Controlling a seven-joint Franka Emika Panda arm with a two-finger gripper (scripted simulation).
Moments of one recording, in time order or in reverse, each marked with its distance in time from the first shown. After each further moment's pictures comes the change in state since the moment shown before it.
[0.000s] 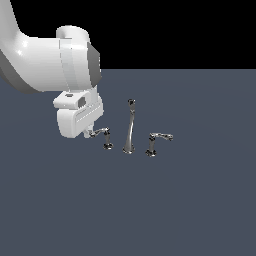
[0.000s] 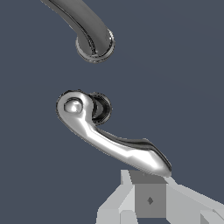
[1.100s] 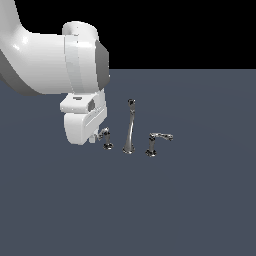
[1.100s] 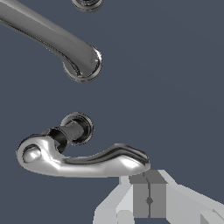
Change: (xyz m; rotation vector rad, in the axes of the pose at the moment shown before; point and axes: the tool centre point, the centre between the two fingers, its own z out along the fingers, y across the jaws) arm 0.031 0.024 0.000 -0.004 -0.016 -0.083
